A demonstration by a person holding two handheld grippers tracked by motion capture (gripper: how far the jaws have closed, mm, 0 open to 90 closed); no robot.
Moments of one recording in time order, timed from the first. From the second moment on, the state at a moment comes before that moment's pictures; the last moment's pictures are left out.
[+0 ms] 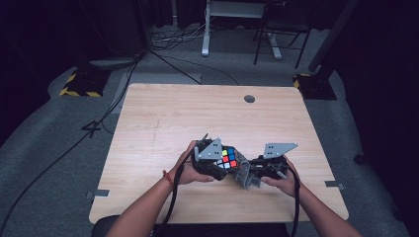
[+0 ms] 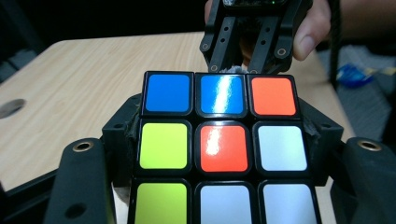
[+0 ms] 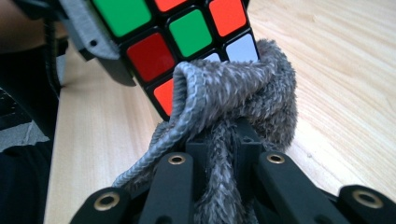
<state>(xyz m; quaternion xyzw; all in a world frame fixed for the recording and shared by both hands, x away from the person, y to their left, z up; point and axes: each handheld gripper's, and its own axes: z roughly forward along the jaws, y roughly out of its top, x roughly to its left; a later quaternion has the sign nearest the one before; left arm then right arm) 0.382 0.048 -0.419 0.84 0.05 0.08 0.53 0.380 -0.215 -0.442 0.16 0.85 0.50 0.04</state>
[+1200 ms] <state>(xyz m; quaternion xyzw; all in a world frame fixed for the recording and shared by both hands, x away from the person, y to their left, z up) 0.379 0.041 -0.419 0.87 0.05 0.10 0.48 0.379 -0.215 -0.436 0.17 0.86 0.48 0.08</state>
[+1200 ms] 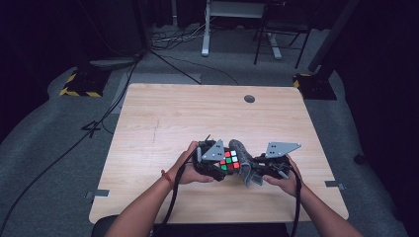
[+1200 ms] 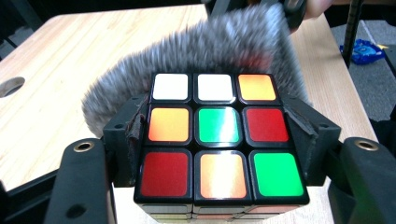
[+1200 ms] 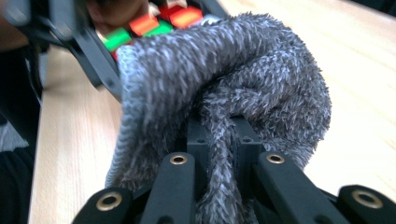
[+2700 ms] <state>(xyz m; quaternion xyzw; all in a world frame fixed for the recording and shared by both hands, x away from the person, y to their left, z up) 0.378 0.043 -0.416 0.87 0.05 0.09 0.48 0.371 -0.222 -0.421 0.15 0.84 0.52 0.09</state>
